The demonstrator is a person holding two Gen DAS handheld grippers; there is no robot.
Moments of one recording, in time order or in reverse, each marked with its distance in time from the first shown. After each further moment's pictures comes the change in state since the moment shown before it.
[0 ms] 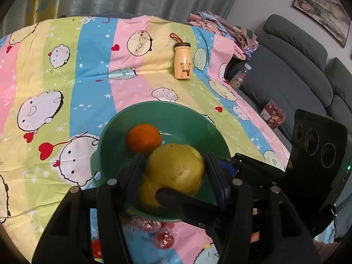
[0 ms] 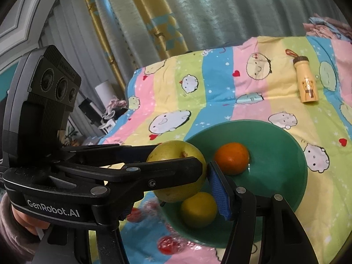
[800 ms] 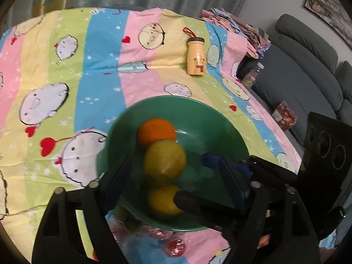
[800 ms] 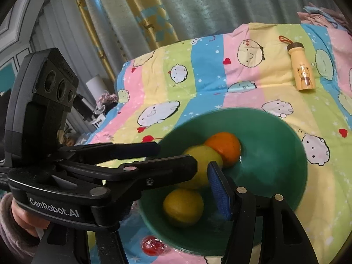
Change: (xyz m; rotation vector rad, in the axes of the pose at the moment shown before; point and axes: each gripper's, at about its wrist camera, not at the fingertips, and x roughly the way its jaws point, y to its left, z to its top) left arm 0.013 0.015 -0.001 -0.026 0.005 0.063; right arm 0.010 -0.013 -0.003 0.015 0.041 -0.031
